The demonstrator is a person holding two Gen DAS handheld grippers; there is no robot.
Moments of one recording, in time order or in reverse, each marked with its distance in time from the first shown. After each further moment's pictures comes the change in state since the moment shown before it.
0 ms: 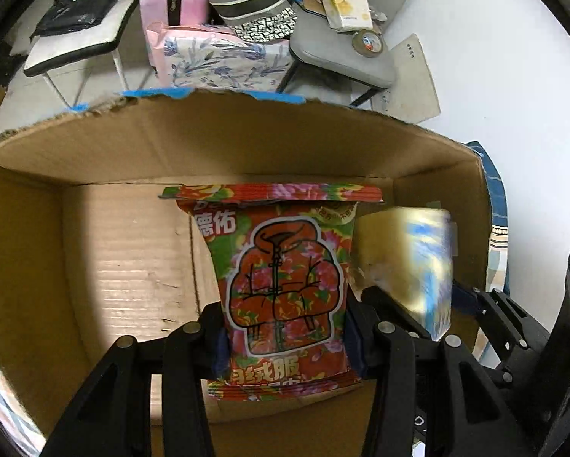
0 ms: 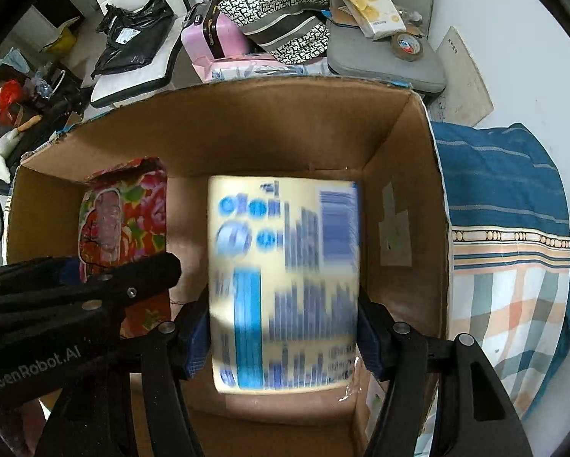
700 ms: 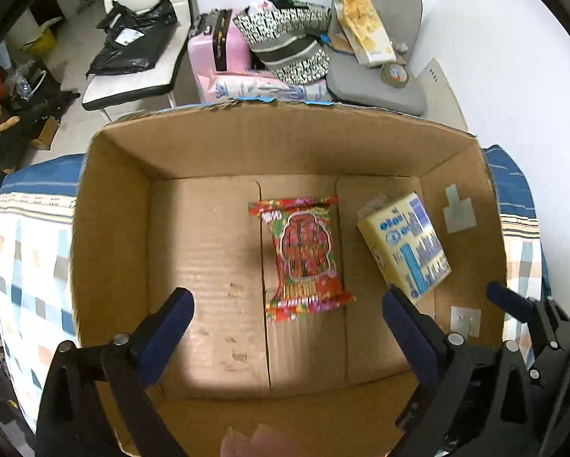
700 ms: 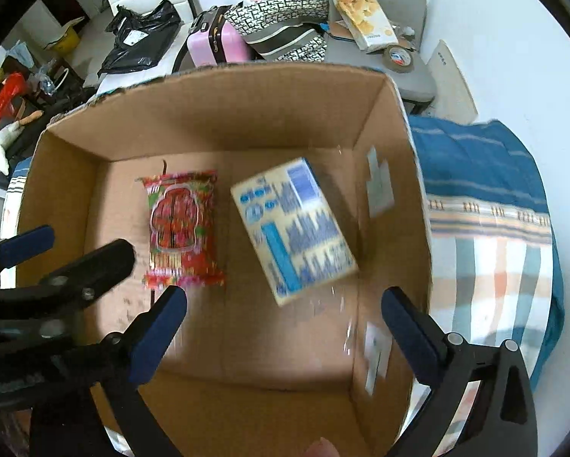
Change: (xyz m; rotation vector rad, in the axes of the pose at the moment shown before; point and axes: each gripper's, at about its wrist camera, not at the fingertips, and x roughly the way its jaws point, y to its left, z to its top) left arm -0.046 -0.001 -0.068 0.027 -0.200 0.210; right arm -0.044 0.015 -0.064 -0.024 -0.064 -0.034
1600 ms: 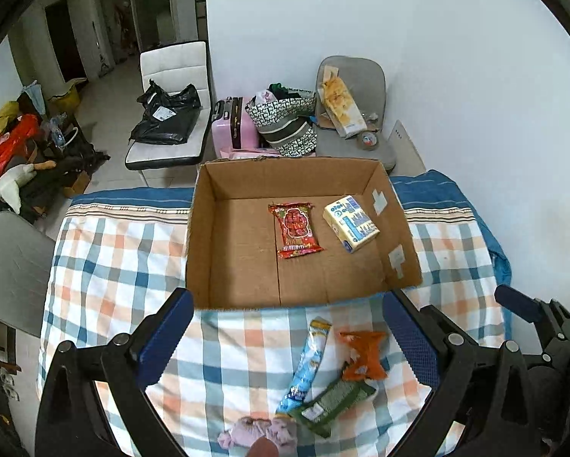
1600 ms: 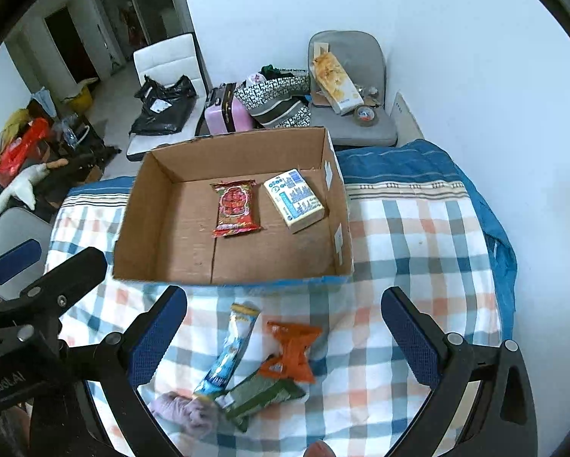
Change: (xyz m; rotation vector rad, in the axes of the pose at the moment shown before) left arm -0.203 -0.013 -0.157 0.054 -0.328 0.033; right arm -0.204 0.004 -0.171 0.061 -0.294 0.018
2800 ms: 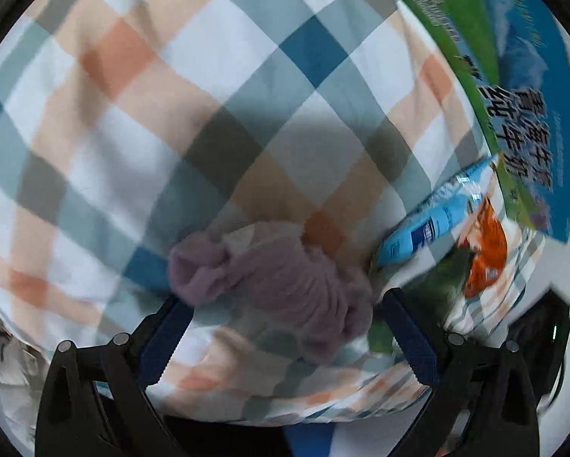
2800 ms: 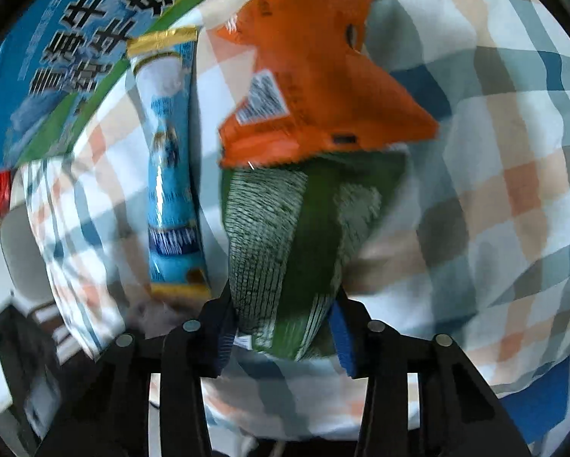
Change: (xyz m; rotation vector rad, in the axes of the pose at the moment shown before) left arm 0.183 0.112 -0.254 -0.790 0.682 -0.137; right arm 0.205 -0.022 -0.188 0.365 0.700 0.200
